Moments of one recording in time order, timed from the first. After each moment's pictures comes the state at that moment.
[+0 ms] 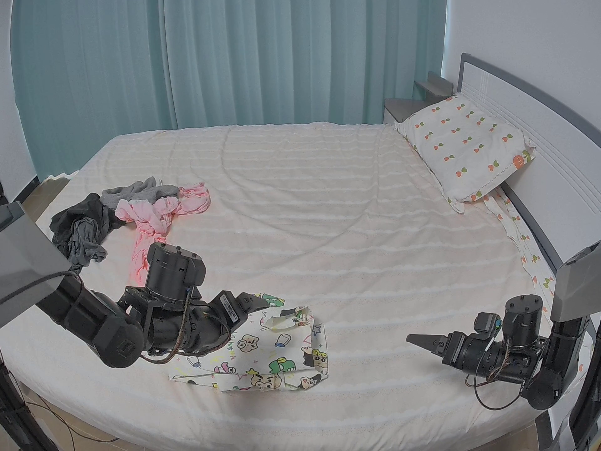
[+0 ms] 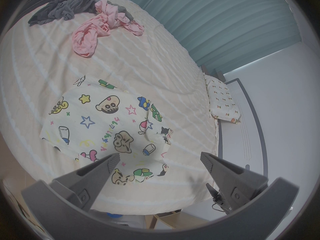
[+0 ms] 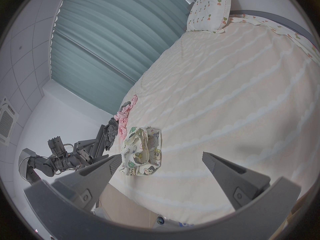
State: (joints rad) left arm -0.47 1.92 -0.68 -0.54 -0.12 -1.01; right arm 0.35 2.12 -0.07 -1.55 0.28 0.74
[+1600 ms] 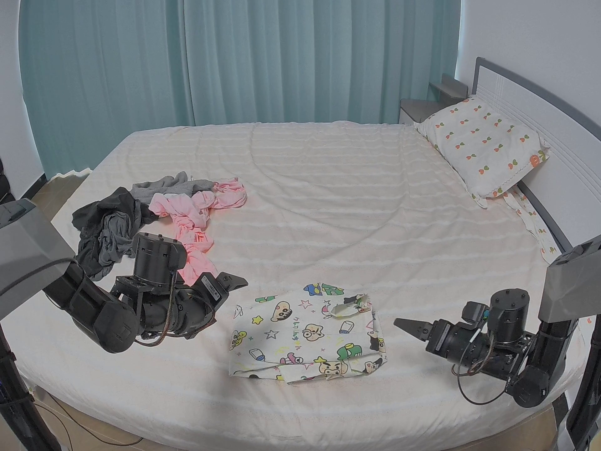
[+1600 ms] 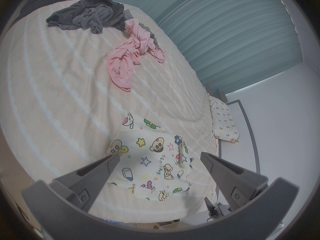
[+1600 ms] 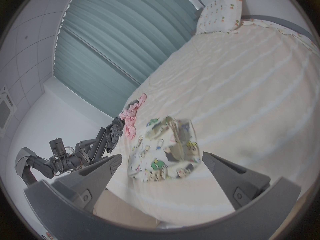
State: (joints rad) left arm -0.35 1.98 -0.70 -0.63 -0.13 -1.03; right arm 0.44 2.15 -0.22 -1.55 0.12 0.75
